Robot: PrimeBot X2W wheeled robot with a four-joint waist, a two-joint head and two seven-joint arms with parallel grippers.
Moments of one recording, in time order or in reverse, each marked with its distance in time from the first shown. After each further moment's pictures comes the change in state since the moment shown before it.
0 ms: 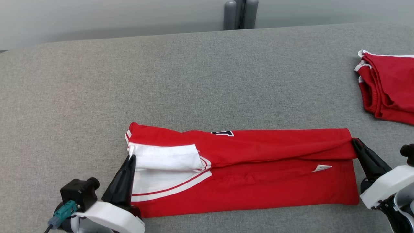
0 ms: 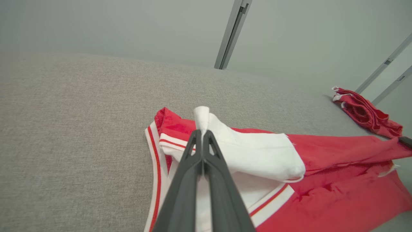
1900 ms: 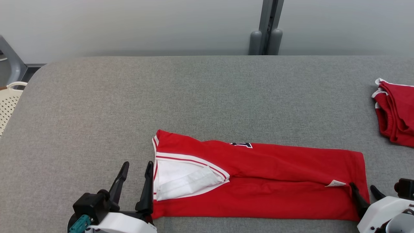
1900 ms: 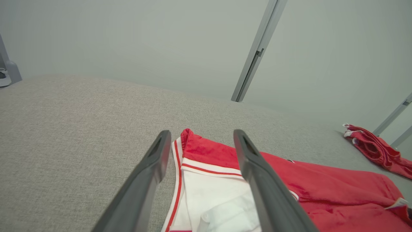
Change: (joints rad) left arm 0.016 -0.093 -0.026 0.113 0.021 0.023 -0.156; right arm 0.098 0.242 -0.332 0.258 -0.302 0.000 0.144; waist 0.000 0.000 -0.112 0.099
